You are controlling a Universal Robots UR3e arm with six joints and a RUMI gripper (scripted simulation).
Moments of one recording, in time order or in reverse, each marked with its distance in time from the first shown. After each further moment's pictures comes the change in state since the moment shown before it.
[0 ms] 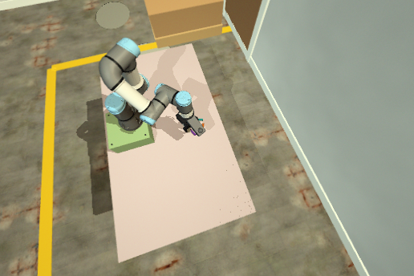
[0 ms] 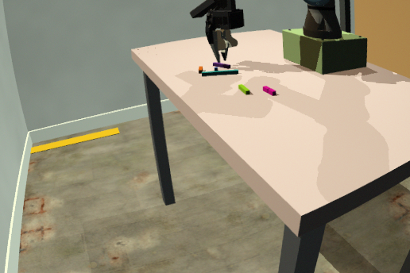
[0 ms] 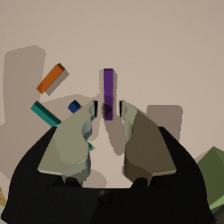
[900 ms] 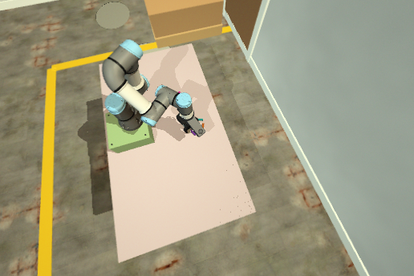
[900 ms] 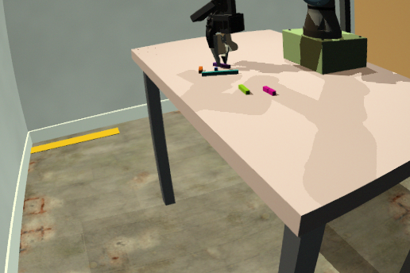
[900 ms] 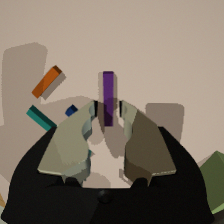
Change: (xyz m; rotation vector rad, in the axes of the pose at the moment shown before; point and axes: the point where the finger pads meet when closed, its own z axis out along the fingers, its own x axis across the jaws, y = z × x) arm 0.000 0.000 0.012 0.000 0.000 0.000
